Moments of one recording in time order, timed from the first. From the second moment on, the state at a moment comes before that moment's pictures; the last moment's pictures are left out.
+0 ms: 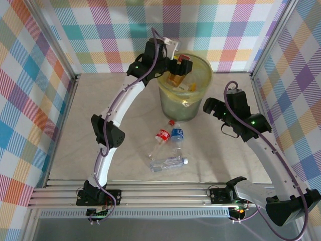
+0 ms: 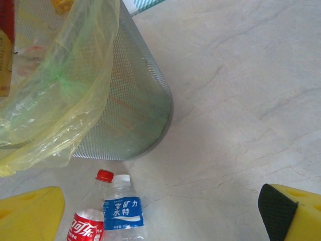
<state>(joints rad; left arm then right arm) -0.56 2.29 2.60 -0.66 0.37 -0.18 0.39 1.06 1.22 -0.87 0.20 0.65</state>
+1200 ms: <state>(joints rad) -0.57 2.02 2.50 -0.69 0.10 -0.13 0.44 1.05 1.13 -0.92 0.10 0.64</state>
